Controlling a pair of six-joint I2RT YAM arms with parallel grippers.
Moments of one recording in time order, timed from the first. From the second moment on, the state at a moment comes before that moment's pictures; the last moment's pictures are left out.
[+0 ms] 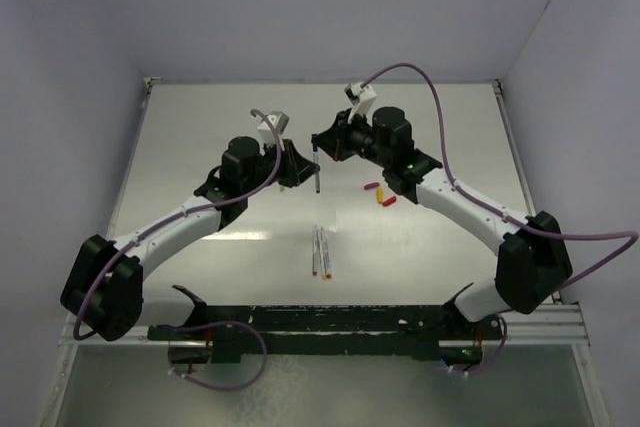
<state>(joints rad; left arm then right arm) -0.55 1.31 0.80 0.29 0.29 -0.56 0.62 1.47 1.09 0.18 -0.26 0.36</state>
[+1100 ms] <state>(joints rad) -0.52 1.40 0.87 0.18 0.20 -0.45 0.64 1.56 1.37 -0.10 0.02 0.29</state>
